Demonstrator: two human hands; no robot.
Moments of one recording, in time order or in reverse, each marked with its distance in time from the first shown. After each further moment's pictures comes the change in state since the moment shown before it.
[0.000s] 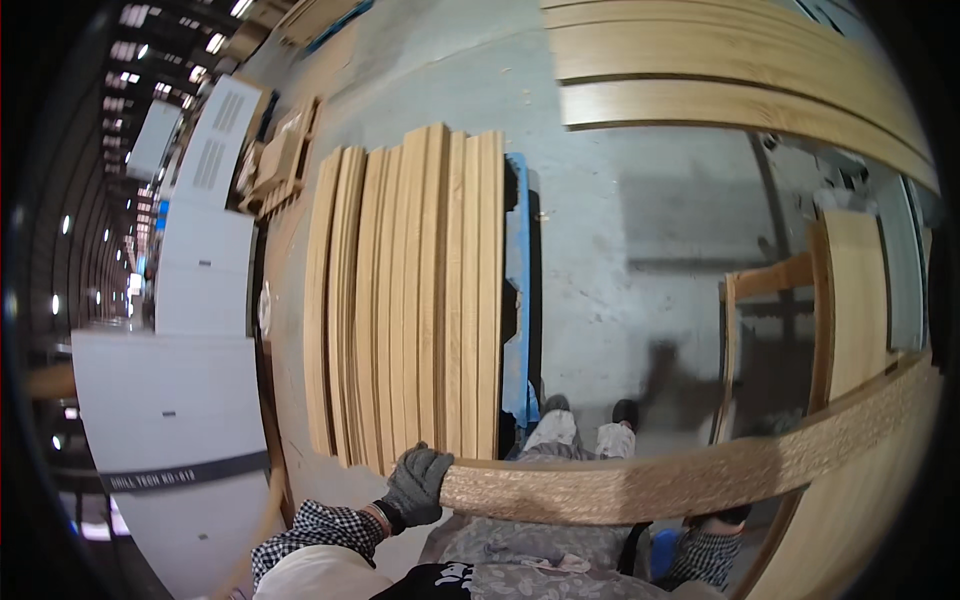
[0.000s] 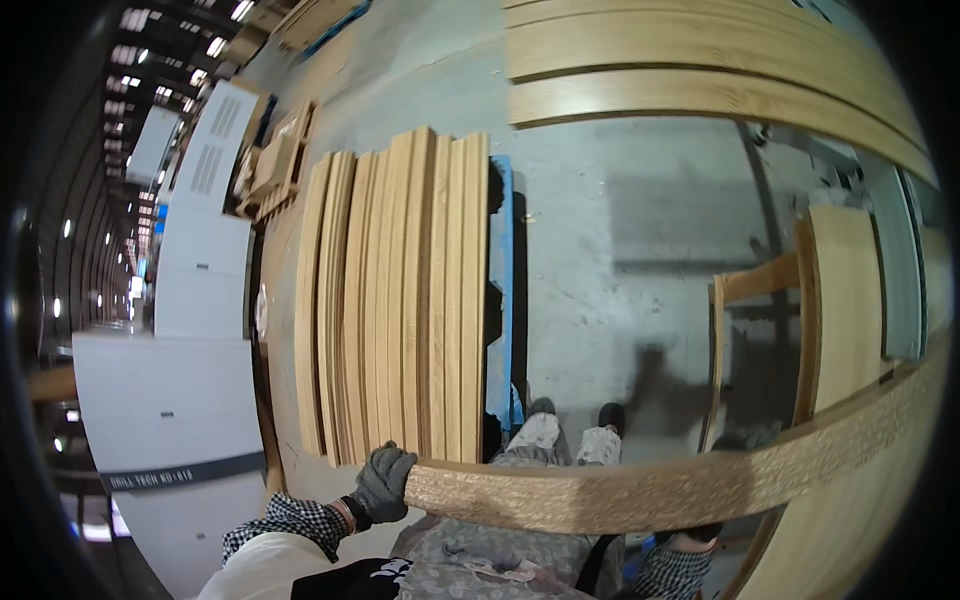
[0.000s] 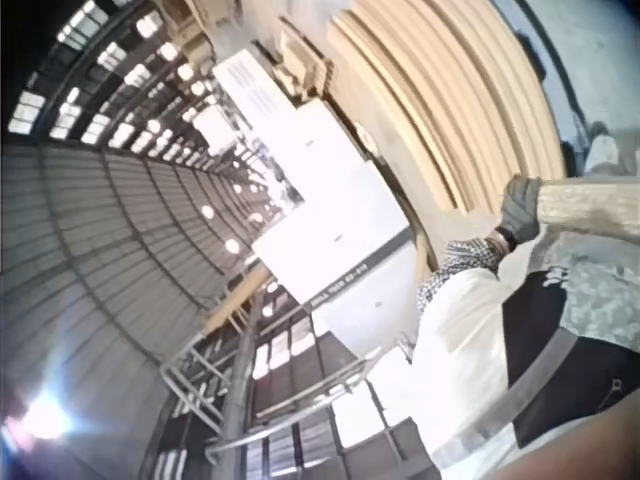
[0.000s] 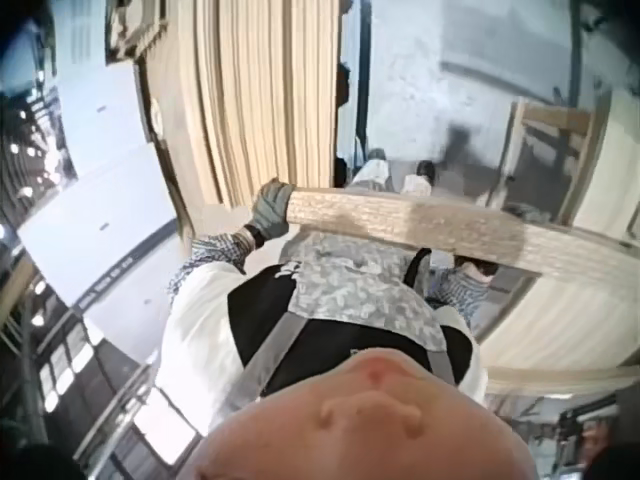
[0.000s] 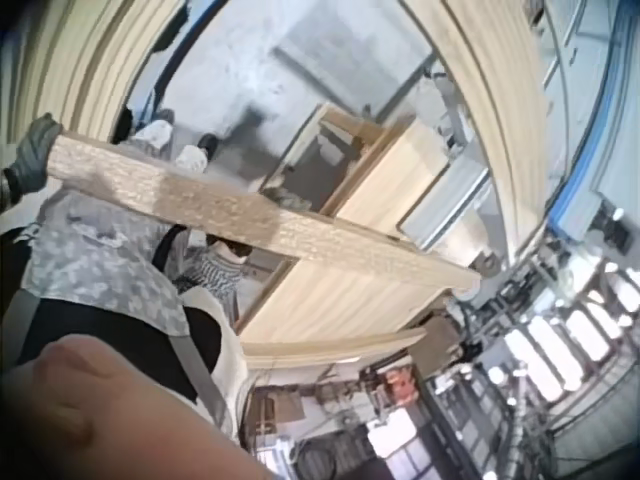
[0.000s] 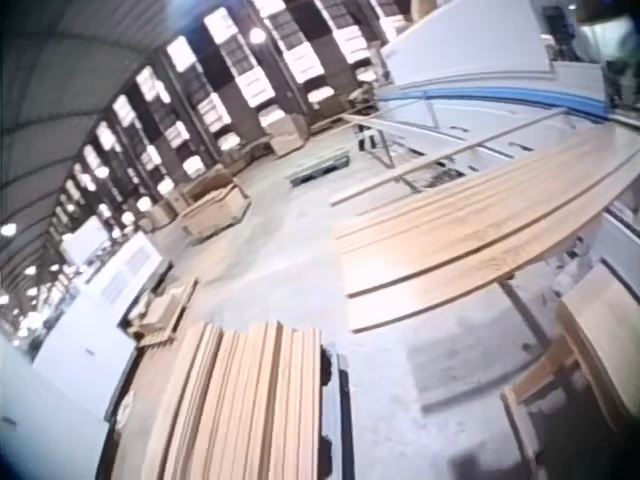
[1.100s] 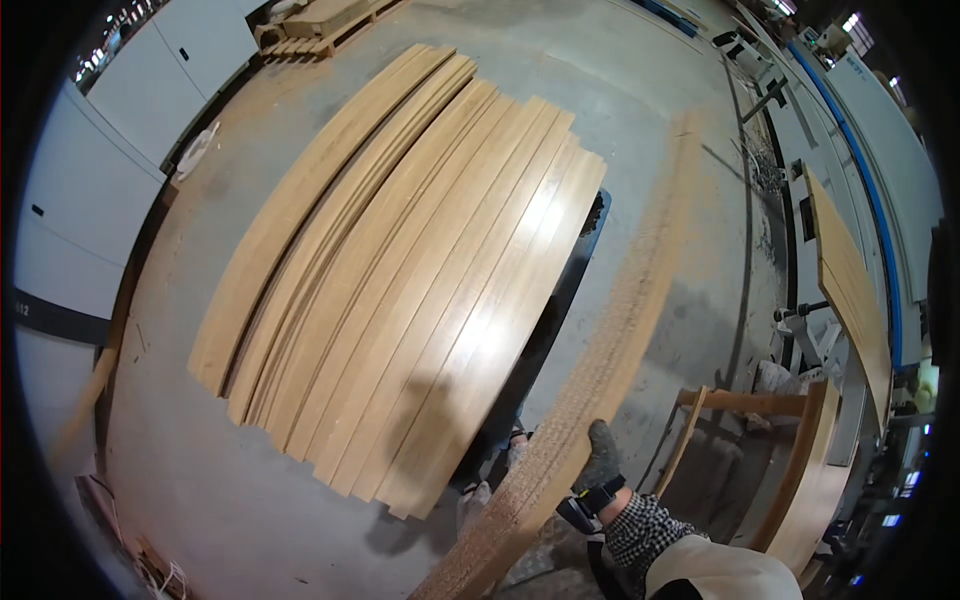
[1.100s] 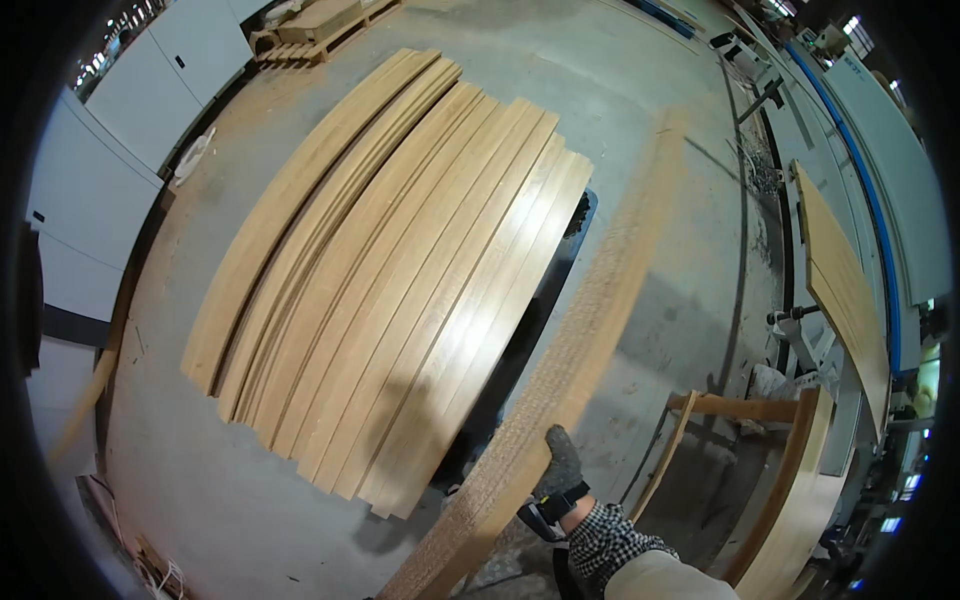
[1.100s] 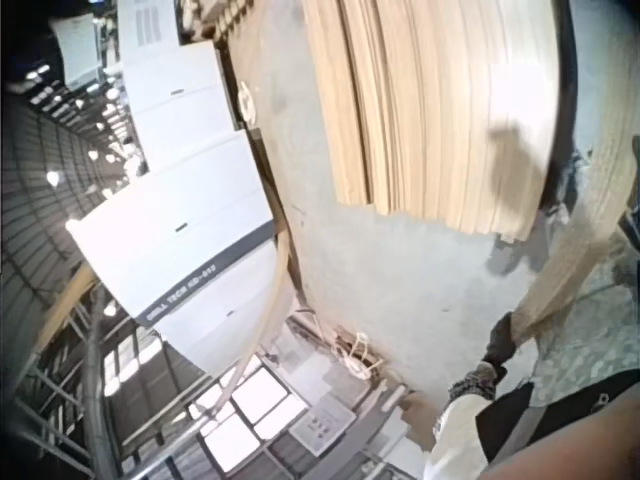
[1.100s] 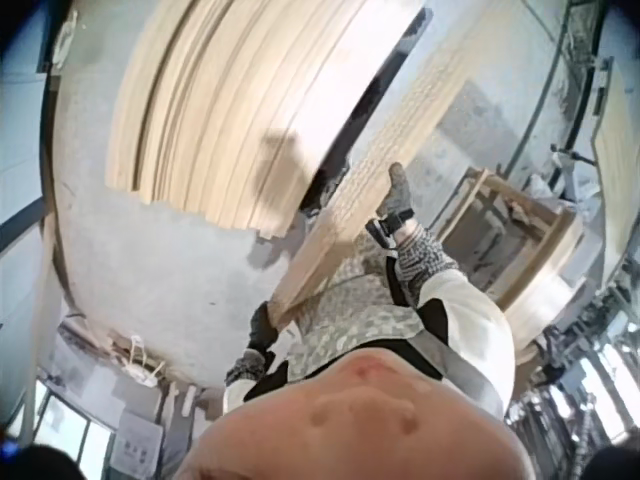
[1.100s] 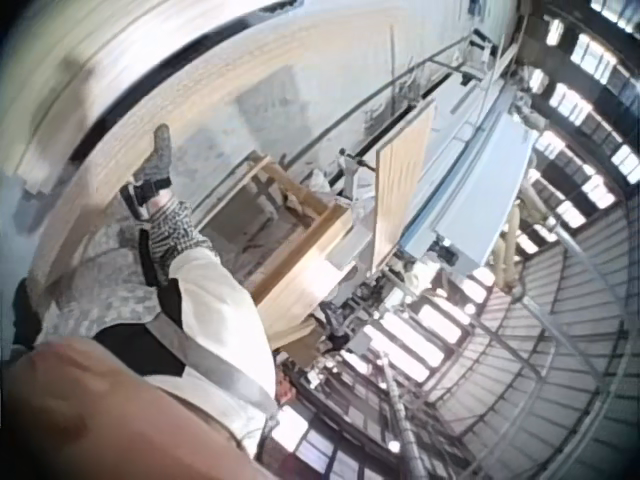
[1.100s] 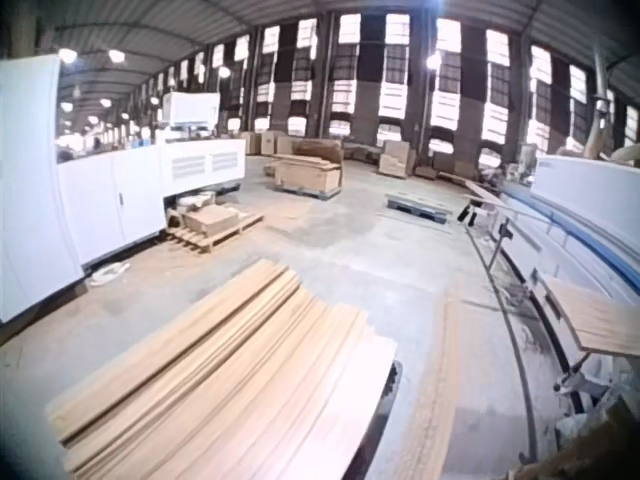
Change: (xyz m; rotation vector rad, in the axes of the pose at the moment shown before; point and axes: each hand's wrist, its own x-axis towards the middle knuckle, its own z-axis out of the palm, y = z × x) left_hand -0.391 0.001 0.246 -1.042 -0.066 -0.945; right_hand -0.206 0.433 0.082 -0.393 -0.041 1.246
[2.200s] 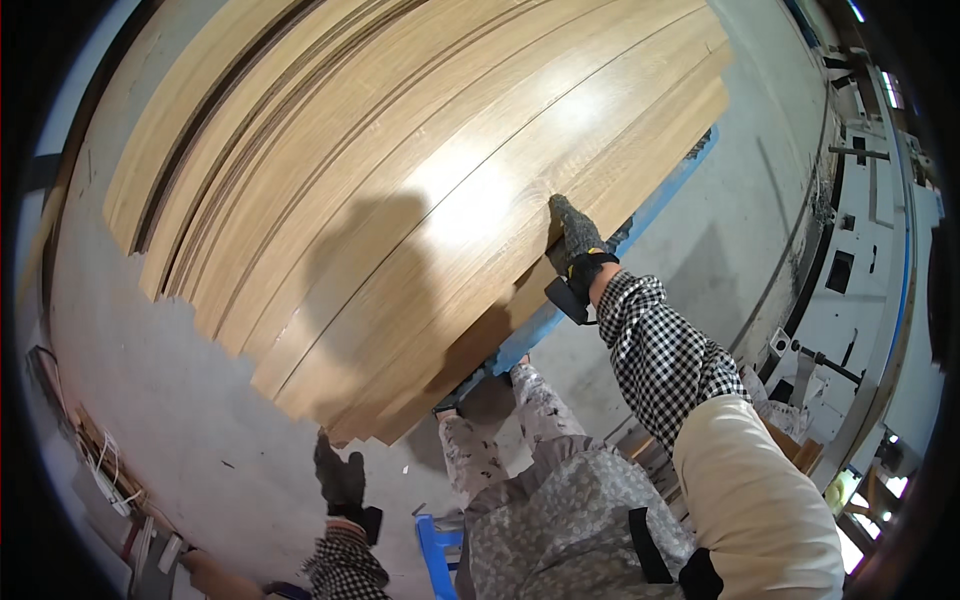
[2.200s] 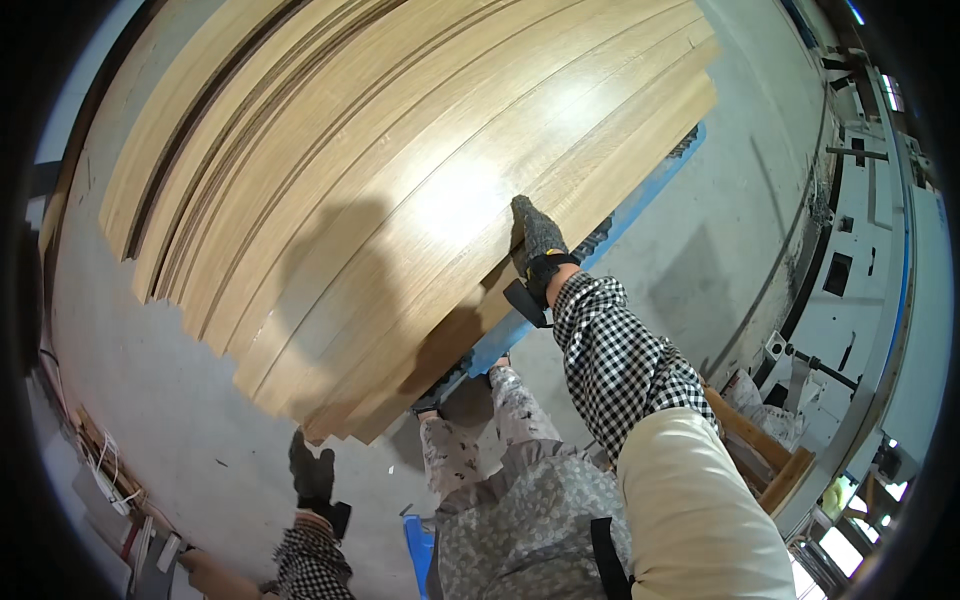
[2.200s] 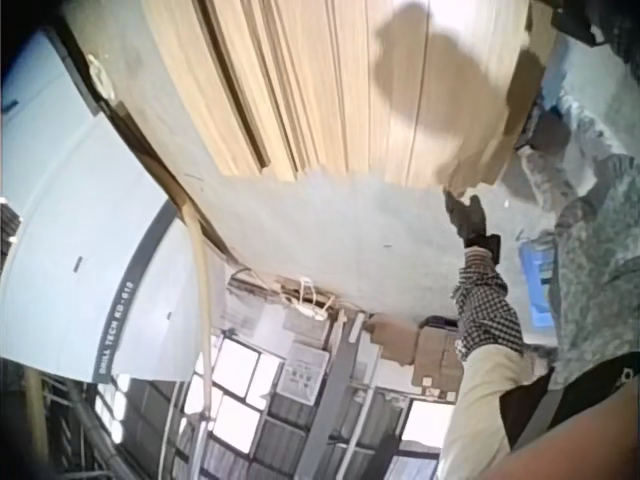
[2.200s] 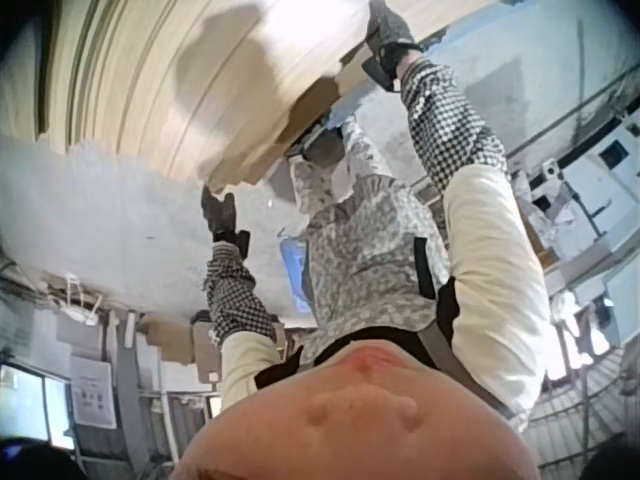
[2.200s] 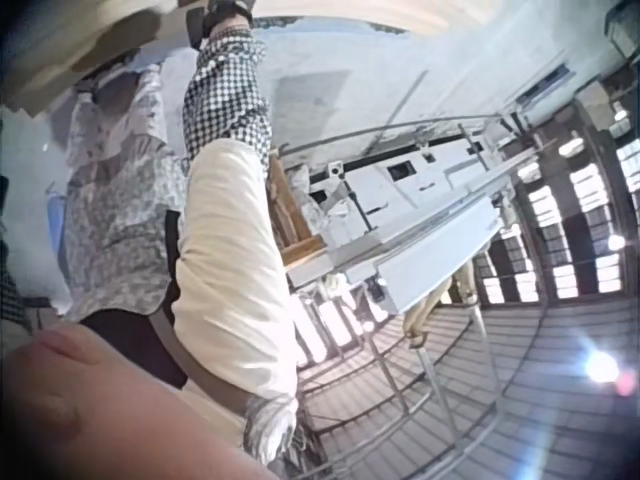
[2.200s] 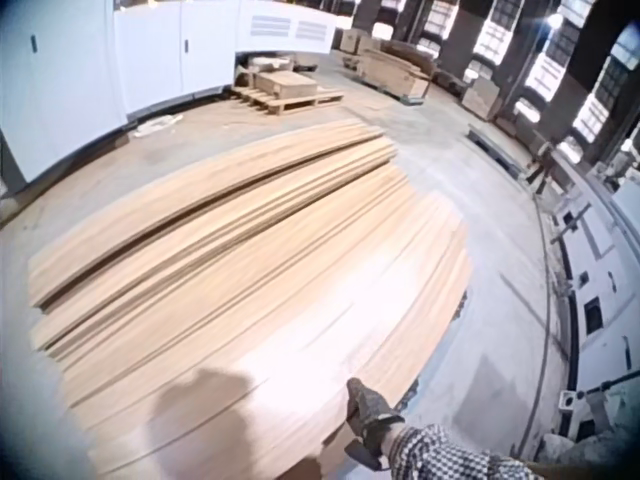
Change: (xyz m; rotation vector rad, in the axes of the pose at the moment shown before) left_hand 0.261 -0.054 0.035 -0.161 0.489 -0.512; right_hand 0.399 0.002 -0.113 -1.003 0.245 -0.112
